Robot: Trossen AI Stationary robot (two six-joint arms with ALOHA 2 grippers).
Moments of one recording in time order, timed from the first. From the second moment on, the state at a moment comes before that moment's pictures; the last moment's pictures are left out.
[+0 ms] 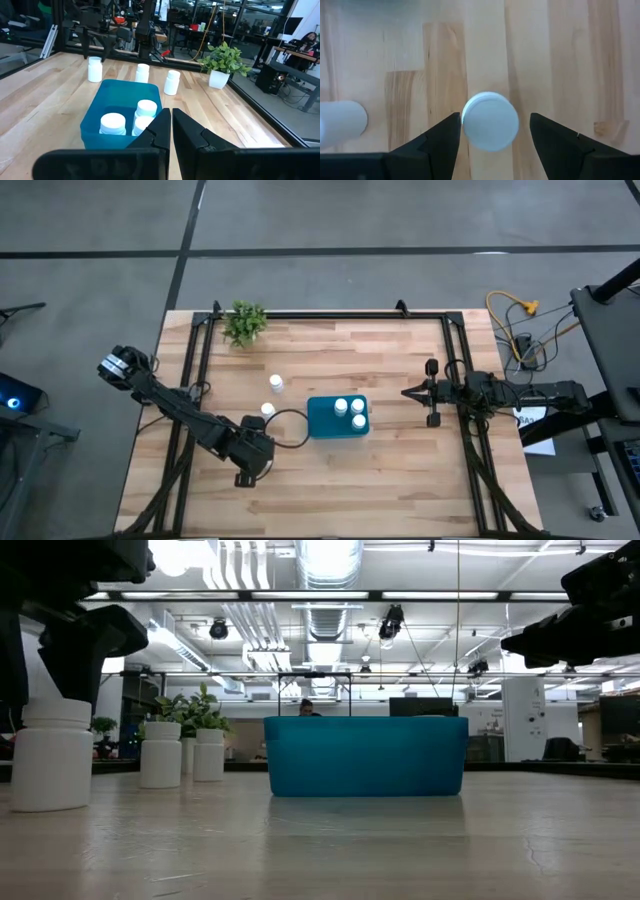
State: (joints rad) left arm -0.58 1.44 0.92 -0.66 -0.14 -0.51; right arm 0.01 0.10 0.01 0.01 0.05 -0.13
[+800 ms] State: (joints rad) left arm -0.58 1.44 0.86 -0.58 -0.14 -0.52; right arm 0.01 0.10 0.01 0.01 0.05 -0.13
